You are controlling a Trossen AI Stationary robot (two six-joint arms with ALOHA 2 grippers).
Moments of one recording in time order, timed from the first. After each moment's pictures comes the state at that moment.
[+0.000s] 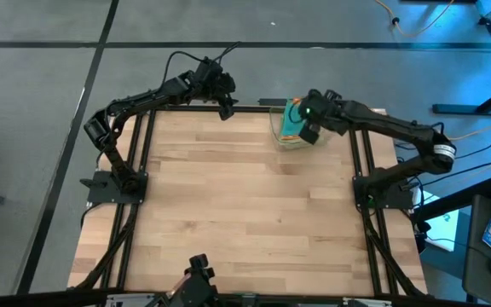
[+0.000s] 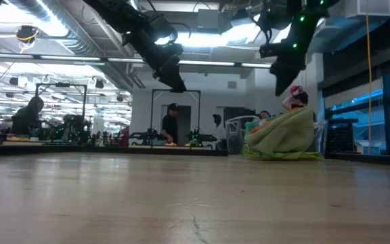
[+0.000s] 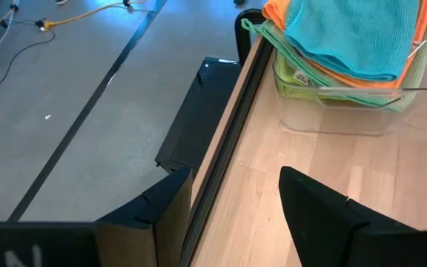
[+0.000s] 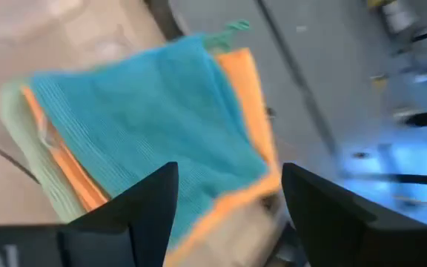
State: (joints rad) left arm 0.71 1.70 1.40 -0.38 0.11 0.35; right arm -0.49 1.37 1.16 -0.86 0.55 -0.14
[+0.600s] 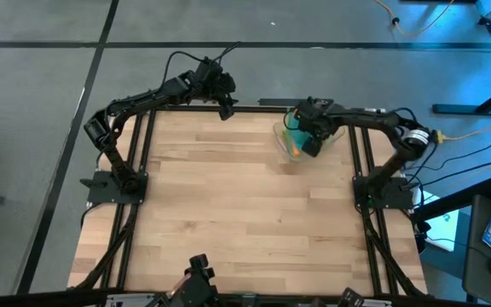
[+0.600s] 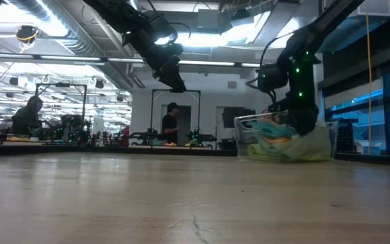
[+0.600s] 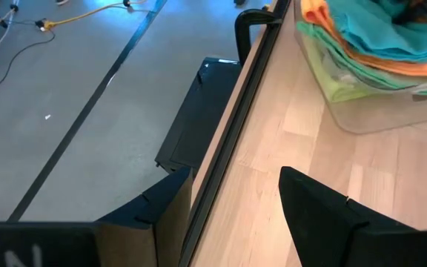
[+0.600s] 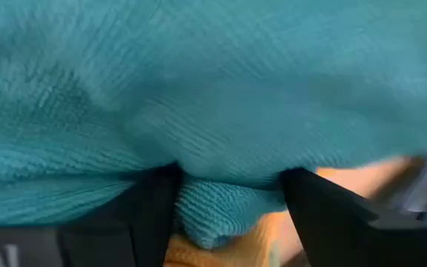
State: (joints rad) left arm 0.71 1.70 1.40 -0.38 0.11 0.35; right arm -0.67 1.63 1.00 -0.86 0.31 -0.10
